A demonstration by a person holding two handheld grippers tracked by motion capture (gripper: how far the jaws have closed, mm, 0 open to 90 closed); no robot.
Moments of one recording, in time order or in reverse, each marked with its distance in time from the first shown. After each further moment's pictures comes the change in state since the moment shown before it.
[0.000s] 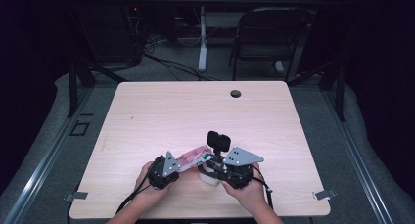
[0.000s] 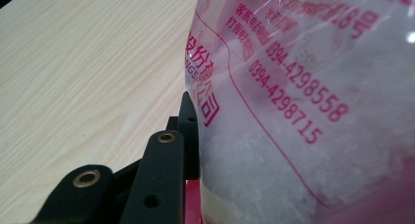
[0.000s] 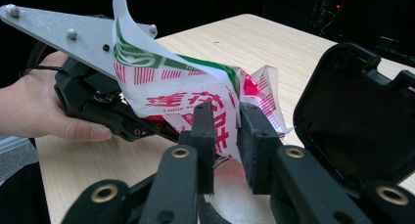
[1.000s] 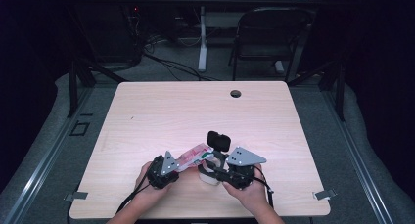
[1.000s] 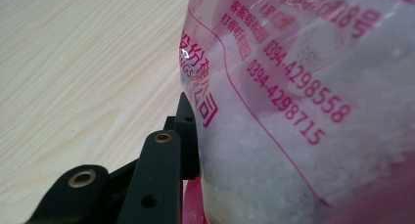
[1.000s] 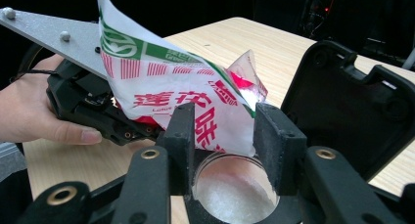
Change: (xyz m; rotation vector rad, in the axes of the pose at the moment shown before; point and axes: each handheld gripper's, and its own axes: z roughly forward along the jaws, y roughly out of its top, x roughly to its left) left arm 0.003 -0.004 0.003 -0.007 -0.028 -0.038; right arm -0.004 -0.003 -0.003 -0.013 -0.034 0.008
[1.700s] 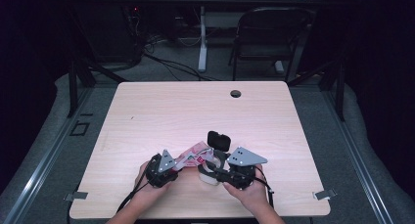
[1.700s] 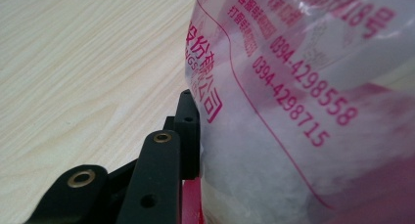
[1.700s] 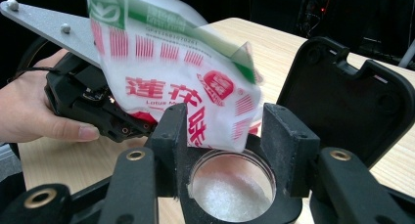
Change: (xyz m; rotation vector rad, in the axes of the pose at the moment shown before) left arm 0.007 -0.003 0.001 -0.015 -0.028 -0.069; right arm -0.001 -0.002 0.000 -0.006 -0.010 0.013
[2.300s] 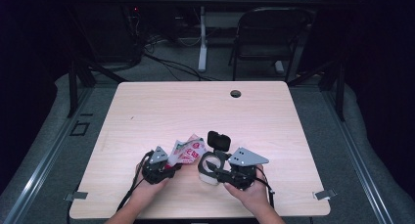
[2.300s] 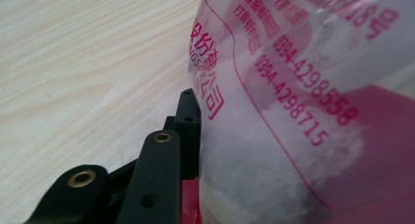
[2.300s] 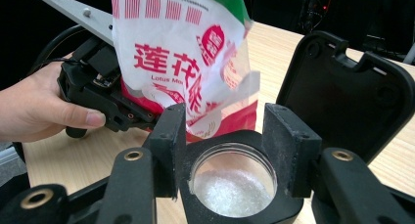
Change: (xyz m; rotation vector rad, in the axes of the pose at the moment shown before) left arm 0.020 -0.008 0.002 -0.026 -0.106 -0.213; right arm -0.002 -0.003 -0.001 0.000 0.009 0.017
